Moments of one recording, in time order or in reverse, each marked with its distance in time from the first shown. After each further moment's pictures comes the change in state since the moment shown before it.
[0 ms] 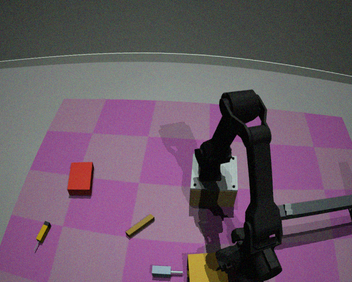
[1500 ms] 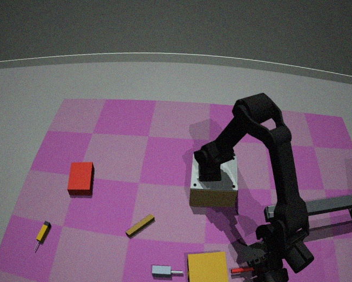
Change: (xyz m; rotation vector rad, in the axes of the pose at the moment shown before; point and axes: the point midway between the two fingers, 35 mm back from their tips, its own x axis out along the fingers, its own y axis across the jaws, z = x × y) arm 0.001 -0.001 -0.070 0.000 0.005 0.001
